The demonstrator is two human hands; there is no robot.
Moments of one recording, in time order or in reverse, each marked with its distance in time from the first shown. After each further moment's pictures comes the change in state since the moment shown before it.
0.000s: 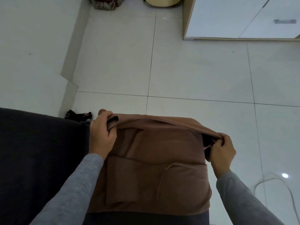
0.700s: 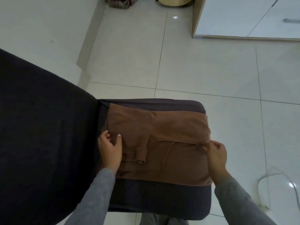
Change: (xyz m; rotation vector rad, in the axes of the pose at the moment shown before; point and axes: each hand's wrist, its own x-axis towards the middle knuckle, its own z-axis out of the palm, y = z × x) left_hand -0.136 -0.009 -0.008 -0.143 0.118 -0.689; right_hand -0.067 0.057 -0.022 0.051 -0.232 0.210
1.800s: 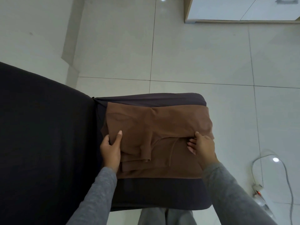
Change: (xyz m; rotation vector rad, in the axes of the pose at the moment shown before) left_hand 0.019 -0.007 -0.004 -0.382 -0.163 -0.227; right_hand -0.033 -0.032 0.048 0.273 -0.077 0.351
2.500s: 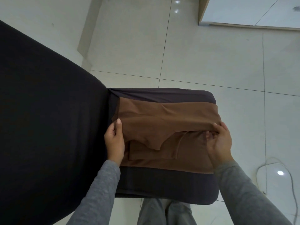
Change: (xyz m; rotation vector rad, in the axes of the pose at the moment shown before) left_hand -0.012 0.008 -0.018 -0.036 0.048 0.194; right_hand -0.006 -0.008 -0.011 0.416 -0.068 -0.237
